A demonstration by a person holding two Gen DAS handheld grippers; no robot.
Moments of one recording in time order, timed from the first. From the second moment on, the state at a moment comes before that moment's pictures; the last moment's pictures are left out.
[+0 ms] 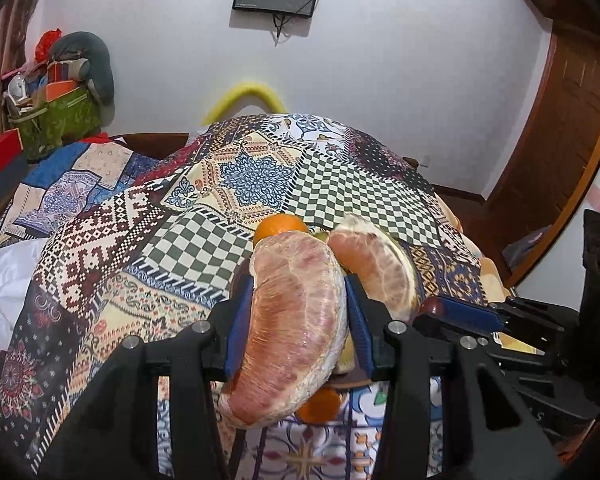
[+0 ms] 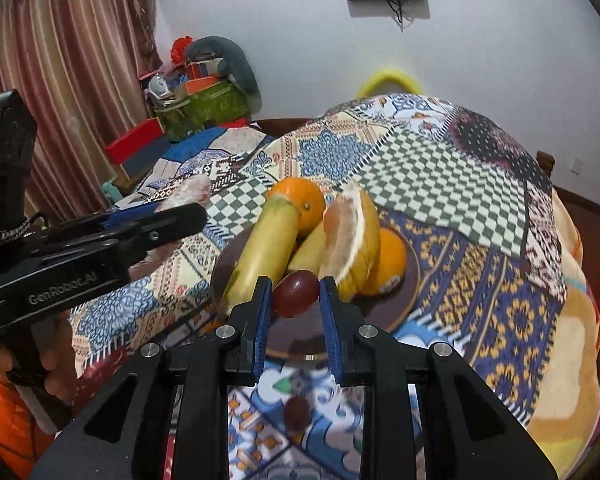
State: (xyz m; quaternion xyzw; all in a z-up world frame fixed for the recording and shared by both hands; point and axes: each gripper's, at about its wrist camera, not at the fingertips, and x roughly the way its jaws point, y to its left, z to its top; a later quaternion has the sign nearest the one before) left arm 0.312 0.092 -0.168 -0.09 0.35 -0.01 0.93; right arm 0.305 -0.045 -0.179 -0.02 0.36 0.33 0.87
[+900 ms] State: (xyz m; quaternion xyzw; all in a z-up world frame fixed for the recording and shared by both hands) left arm 0.360 0.090 -0.195 -0.09 0.39 -0.01 0.92; right arm 0.321 -0.037 -0.188 -0.05 0.36 0.34 0.87
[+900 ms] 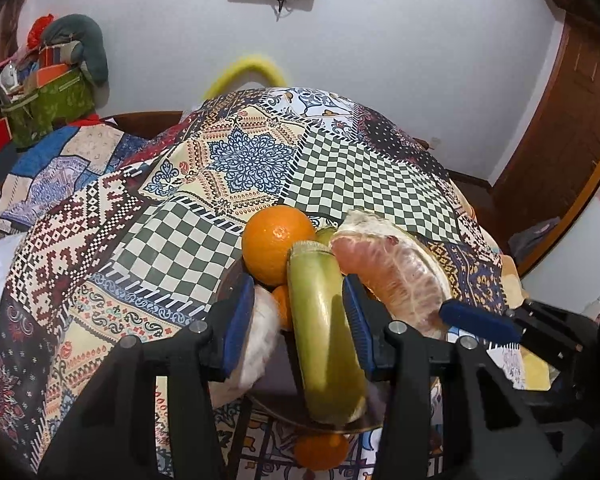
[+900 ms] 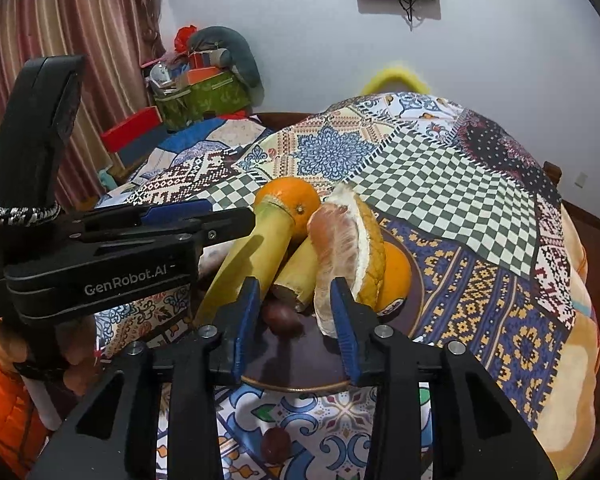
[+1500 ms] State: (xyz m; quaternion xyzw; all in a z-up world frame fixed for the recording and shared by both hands) left arm 0.303 0.130 -0.175 -0.05 0.39 0.04 0.92; right arm 0.298 -0.071 -0.176 -0.04 0.36 0.31 0.88
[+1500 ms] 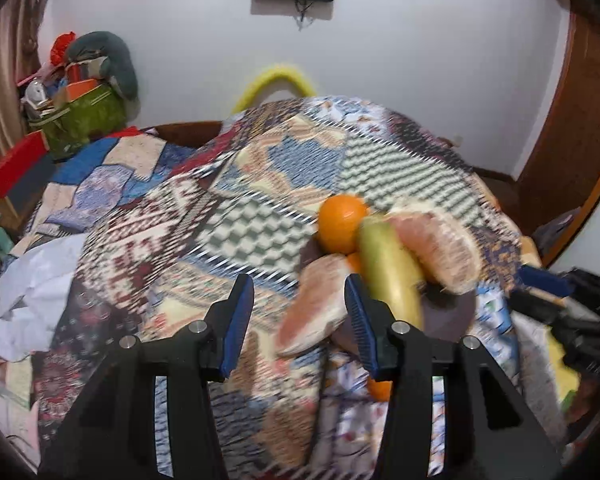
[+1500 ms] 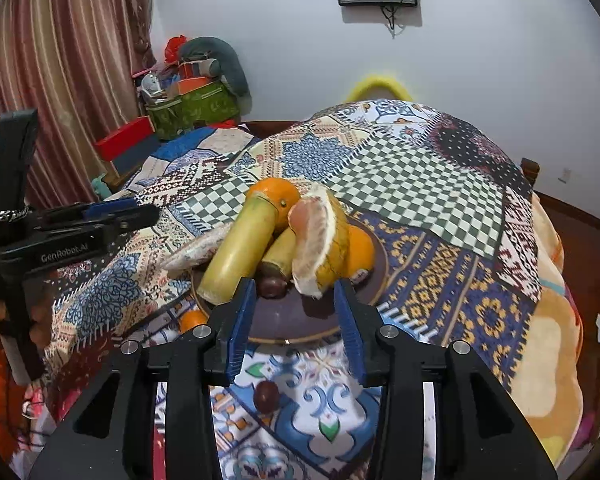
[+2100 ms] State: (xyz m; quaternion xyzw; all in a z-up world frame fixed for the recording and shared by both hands) left arm 0.310 0.147 -0.233 -0.07 0.46 0.02 0.89; right arm 0.301 -0.088 -0.220 -0.05 0.42 0.29 0.86
